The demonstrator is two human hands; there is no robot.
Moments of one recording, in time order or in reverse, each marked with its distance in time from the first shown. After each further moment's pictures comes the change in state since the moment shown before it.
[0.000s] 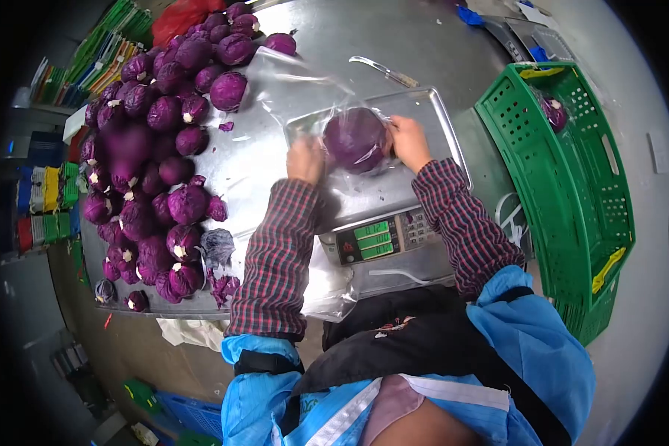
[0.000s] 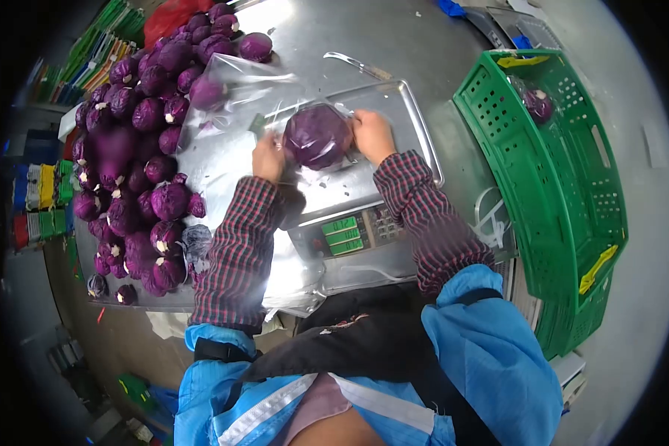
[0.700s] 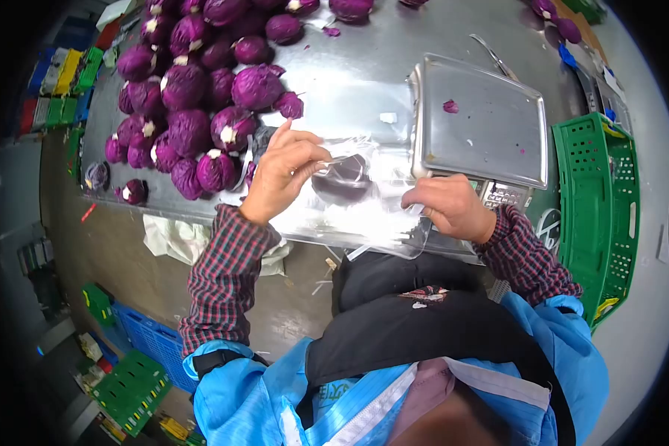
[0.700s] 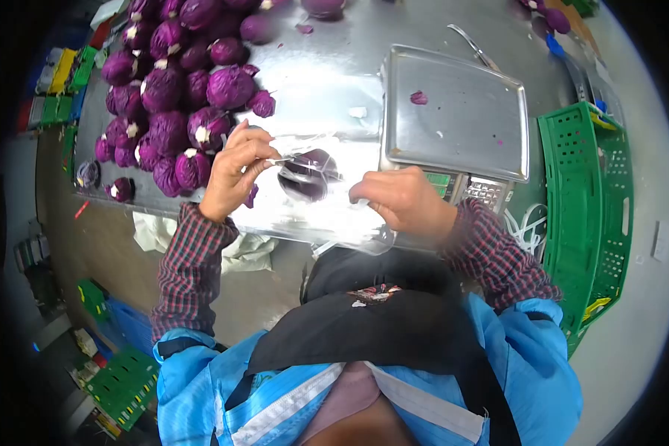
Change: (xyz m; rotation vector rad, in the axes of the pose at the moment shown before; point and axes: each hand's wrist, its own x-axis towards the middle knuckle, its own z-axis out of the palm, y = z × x) left_hand -0.161 -0.077 -0.261 0.000 -0.166 0.415; right_hand -0.143 -0.220 0.038 0.072 -0.702 -0.763
